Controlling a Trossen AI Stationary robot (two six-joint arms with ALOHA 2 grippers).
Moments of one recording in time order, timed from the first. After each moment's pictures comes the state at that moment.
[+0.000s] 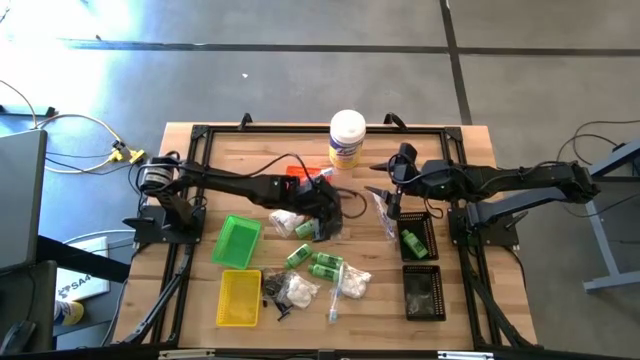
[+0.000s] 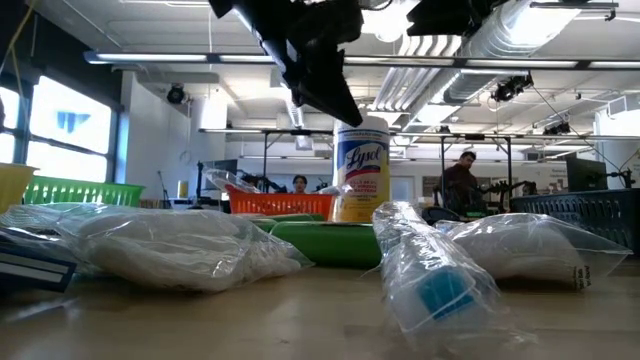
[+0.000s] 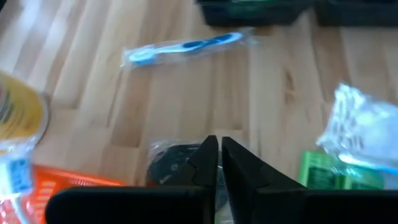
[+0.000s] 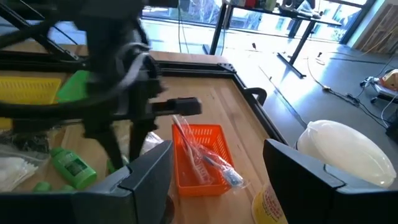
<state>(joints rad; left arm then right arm) -0.04 1.74 1.35 -0.37 -0.11 -0.06 0.04 1.00 0.86 -0.18 0.34 -0.07</state>
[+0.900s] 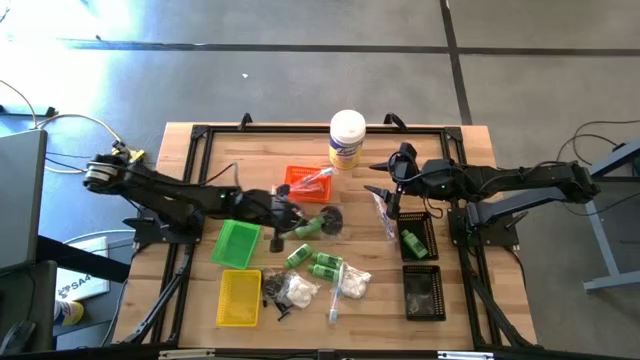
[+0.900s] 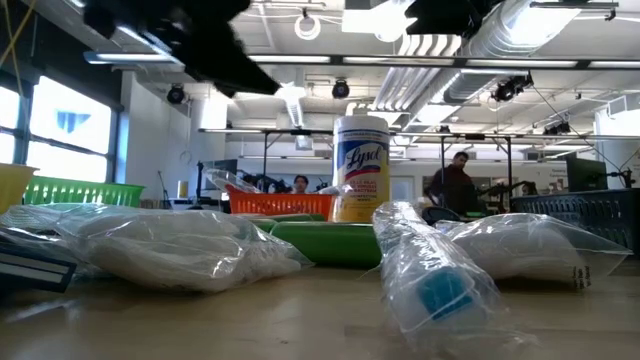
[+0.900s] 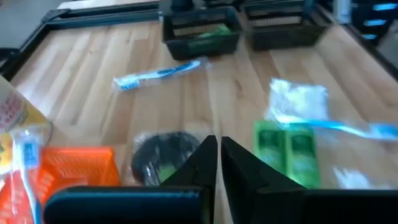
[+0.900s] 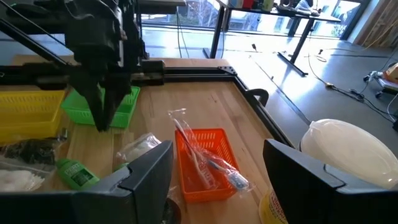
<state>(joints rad) -0.13 1.23 0.69 0.12 -0.10 0.02 0.04 1.00 0.86 -0.16 0.34 -0.02</state>
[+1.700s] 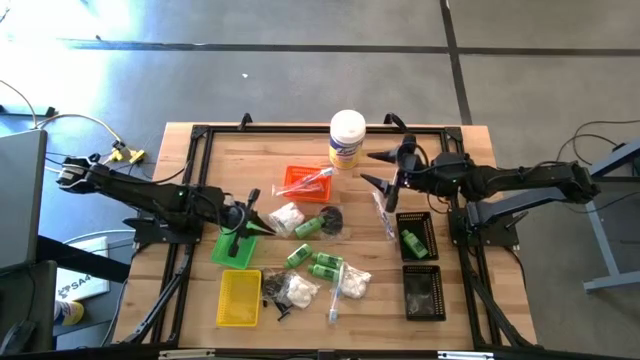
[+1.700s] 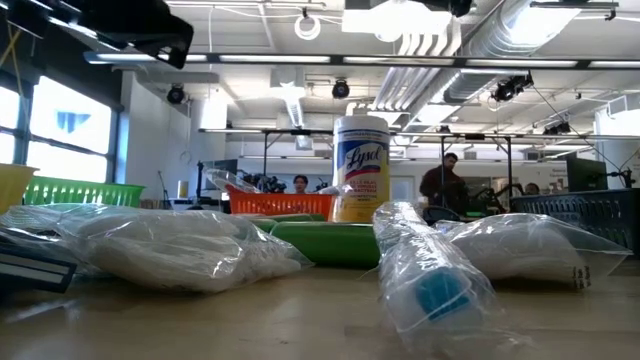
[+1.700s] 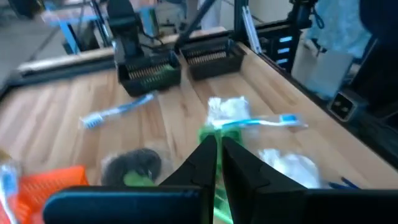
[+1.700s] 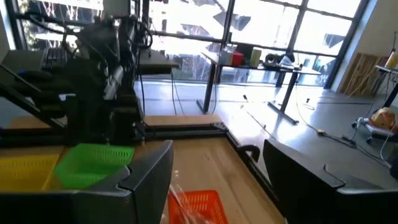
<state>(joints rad) -0.20 0.78 0.48 0.06 0.05 0.10 0.02 1.01 0.86 0.11 0.34 -0.11</state>
